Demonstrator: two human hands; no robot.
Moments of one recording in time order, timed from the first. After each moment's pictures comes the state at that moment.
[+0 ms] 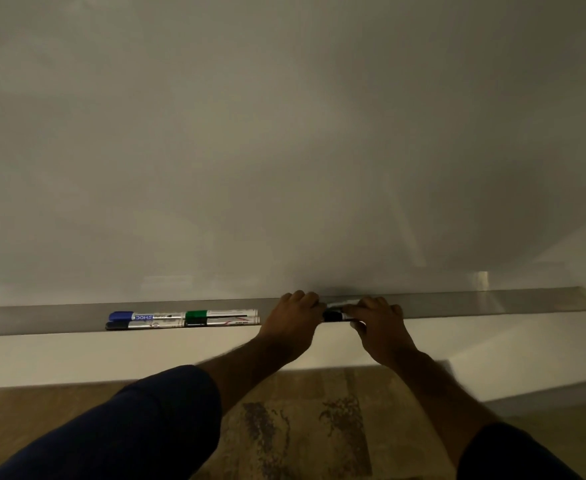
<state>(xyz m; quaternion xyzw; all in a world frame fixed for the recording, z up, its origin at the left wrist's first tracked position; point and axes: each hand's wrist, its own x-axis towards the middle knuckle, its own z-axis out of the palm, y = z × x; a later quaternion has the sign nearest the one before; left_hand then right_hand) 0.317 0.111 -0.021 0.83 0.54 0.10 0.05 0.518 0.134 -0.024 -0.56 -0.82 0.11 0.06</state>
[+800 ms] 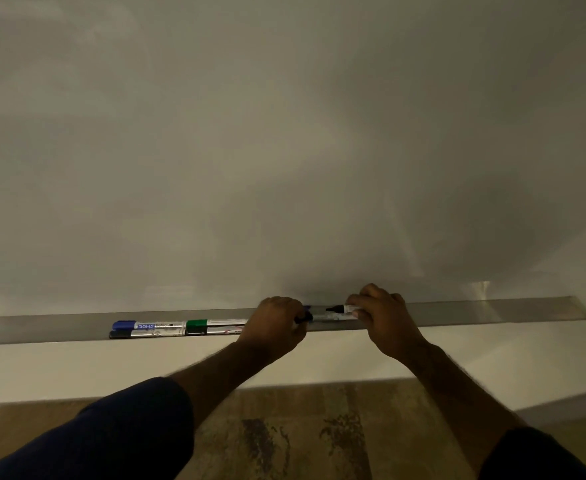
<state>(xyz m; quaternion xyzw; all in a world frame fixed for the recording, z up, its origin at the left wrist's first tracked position) 0.295 0.102 0.003 0.77 0.59 0.22 0.12 0.531 0.149 0.013 -0.49 -0.85 0.13 0.15</state>
